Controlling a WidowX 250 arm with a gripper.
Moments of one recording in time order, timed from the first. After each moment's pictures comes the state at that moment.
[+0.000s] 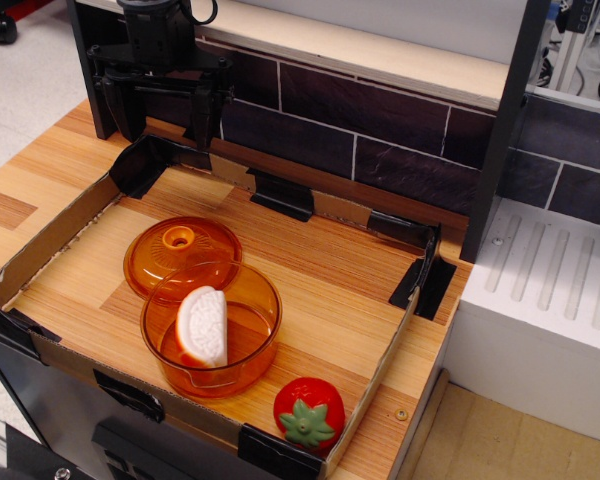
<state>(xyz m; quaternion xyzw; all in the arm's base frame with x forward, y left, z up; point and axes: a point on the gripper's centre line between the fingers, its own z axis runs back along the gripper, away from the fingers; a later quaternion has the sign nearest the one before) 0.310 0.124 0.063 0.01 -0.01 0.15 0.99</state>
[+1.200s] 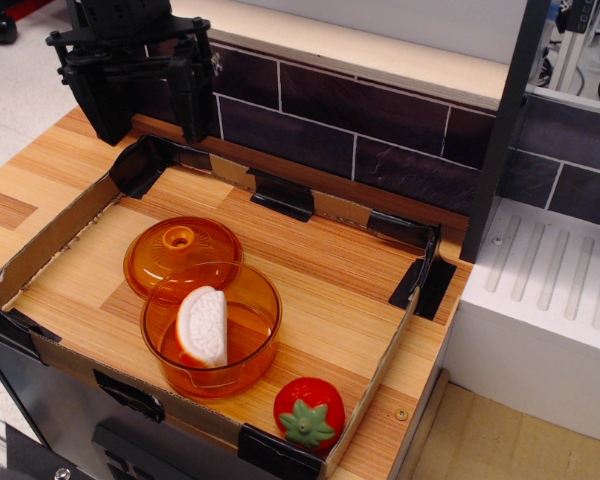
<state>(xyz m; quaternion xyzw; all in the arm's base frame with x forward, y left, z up) 0.252 0.076 0.116 -0.08 0.01 0.14 0.99</state>
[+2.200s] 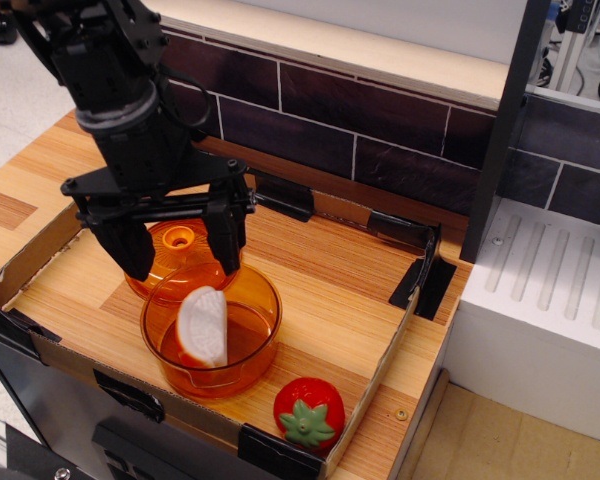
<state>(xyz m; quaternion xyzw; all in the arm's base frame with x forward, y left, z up) 0.205 0.037 0.070 -0.09 -0.04 0.23 0.97</state>
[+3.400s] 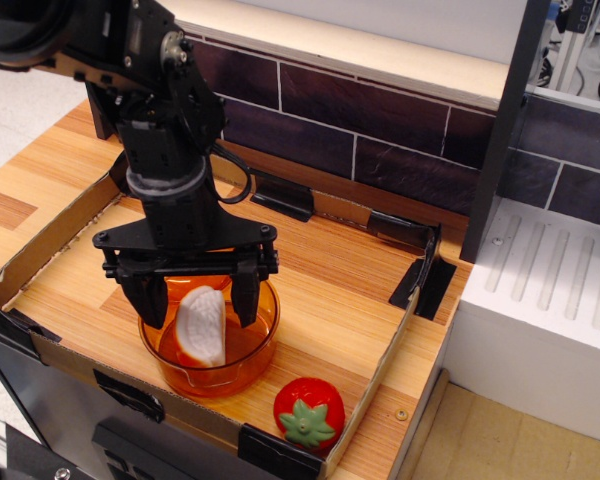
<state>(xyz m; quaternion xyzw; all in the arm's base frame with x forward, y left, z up) 0.202 0.023 0.034 -0.03 -0.01 0.24 0.97</state>
